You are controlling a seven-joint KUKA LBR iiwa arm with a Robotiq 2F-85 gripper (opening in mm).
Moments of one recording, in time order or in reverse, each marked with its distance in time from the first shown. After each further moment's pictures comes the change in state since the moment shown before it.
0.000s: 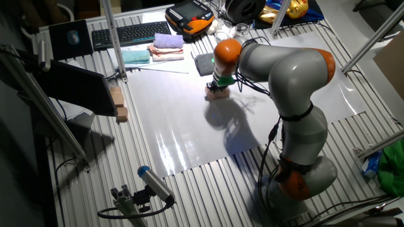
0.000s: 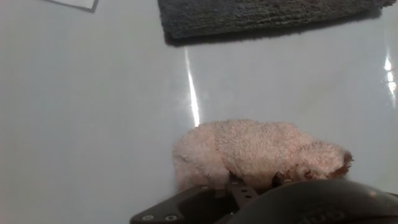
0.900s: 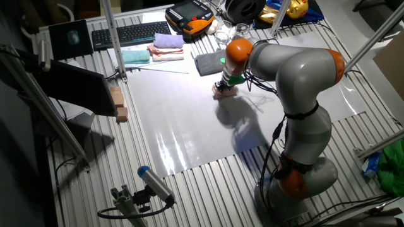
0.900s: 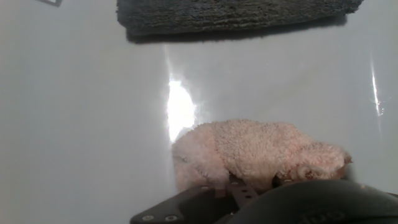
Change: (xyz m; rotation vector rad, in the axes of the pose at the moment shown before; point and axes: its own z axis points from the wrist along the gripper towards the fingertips) arm -0.004 -0.041 0.000 -0.016 -0.009 -0.055
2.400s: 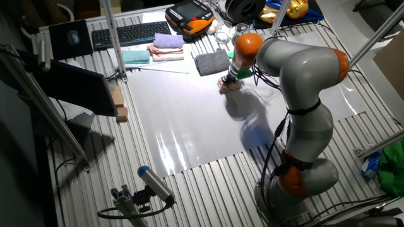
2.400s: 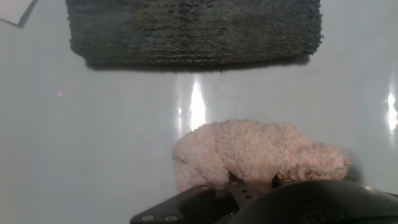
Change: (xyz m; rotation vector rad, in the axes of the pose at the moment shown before) arm -0.032 -0.037 0.006 -0.027 -0.023 -0.063
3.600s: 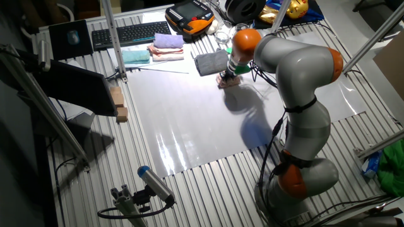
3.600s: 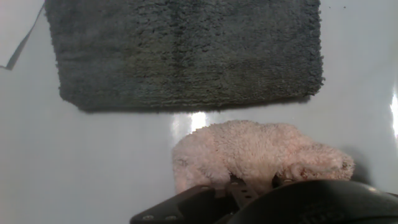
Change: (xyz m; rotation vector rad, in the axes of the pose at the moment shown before) arm -0.032 -0.001 0.013 -0.006 -0.014 0.020
